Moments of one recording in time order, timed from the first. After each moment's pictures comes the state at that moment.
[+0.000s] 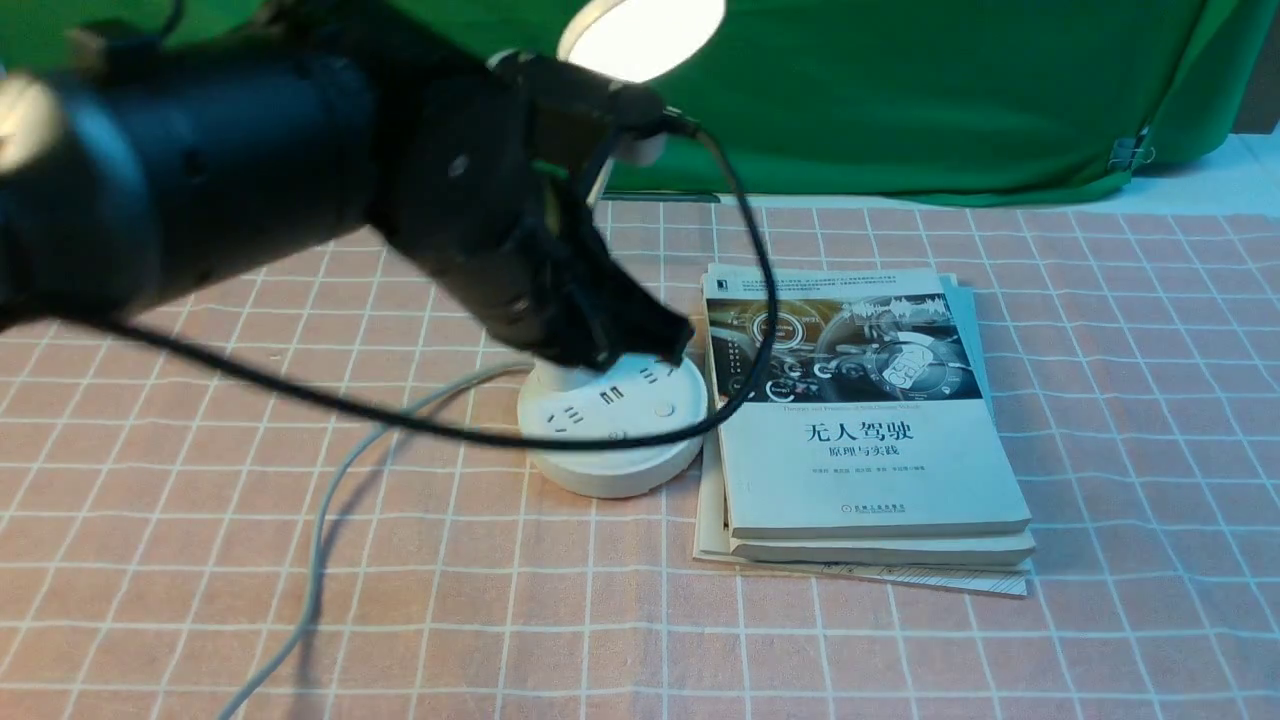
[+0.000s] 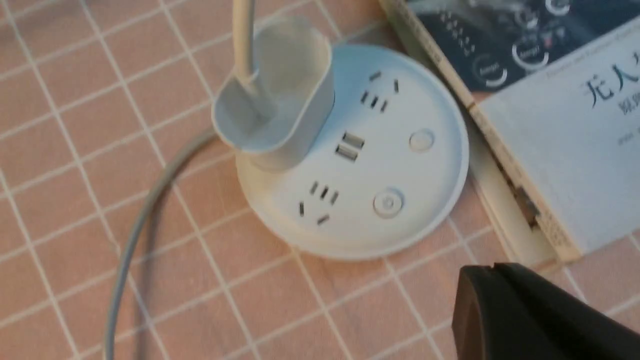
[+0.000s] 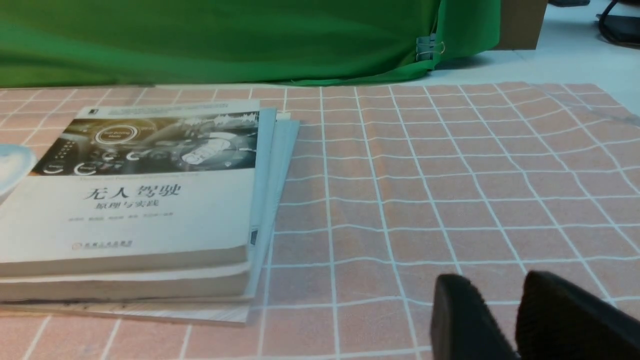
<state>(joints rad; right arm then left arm) 0.03 0.00 0.01 -0.05 0.23 0.08 -0.65 1.57 -1.26 0.09 0.74 -0.19</state>
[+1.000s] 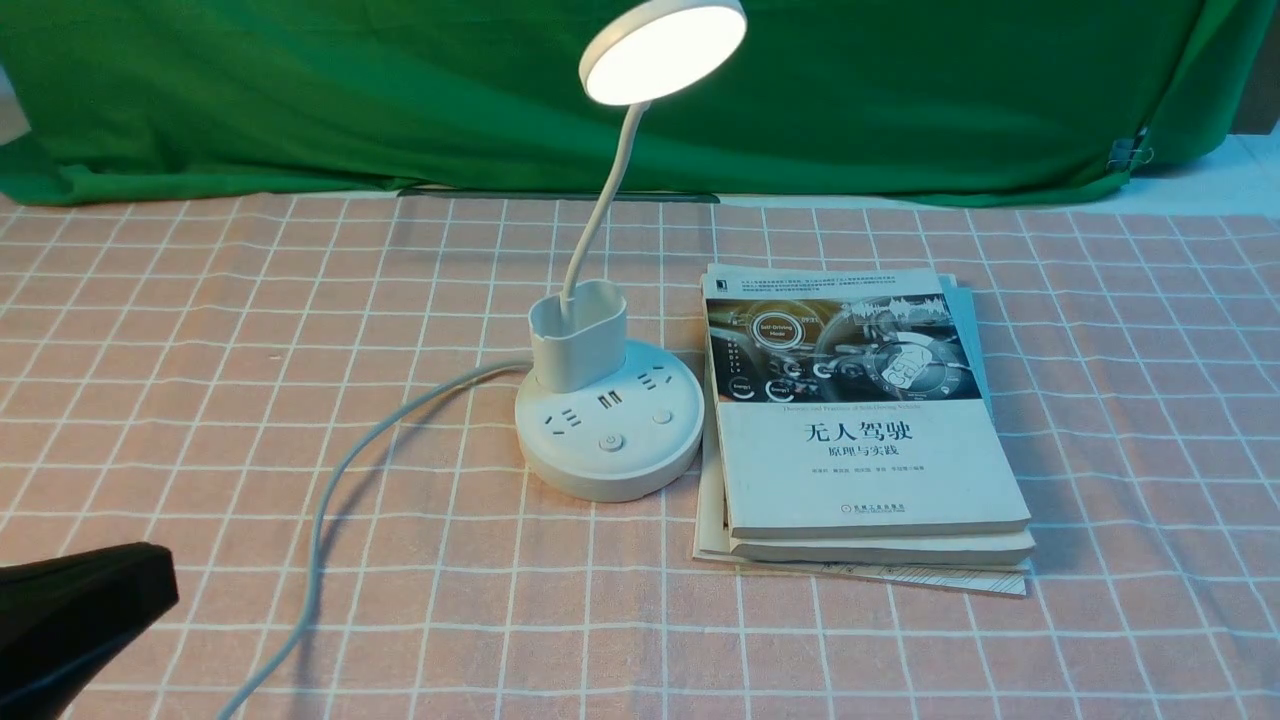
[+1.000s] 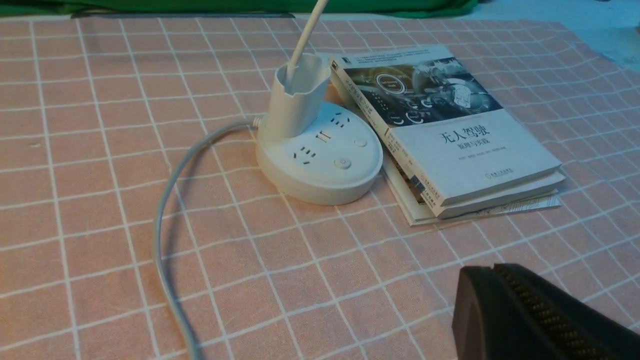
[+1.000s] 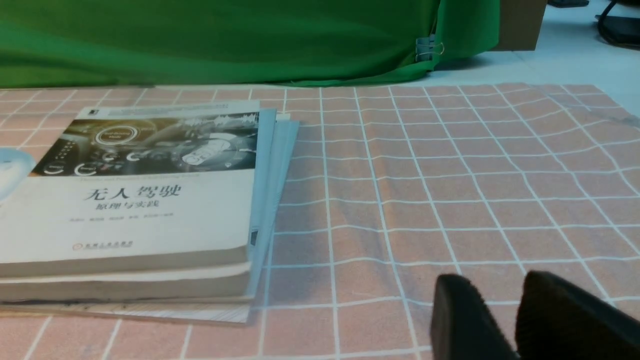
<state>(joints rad) 0.03 0.00 0.01 -0.05 0.23 0.08 -0.65 0.37 -0.55 0.08 0.63 -0.34</state>
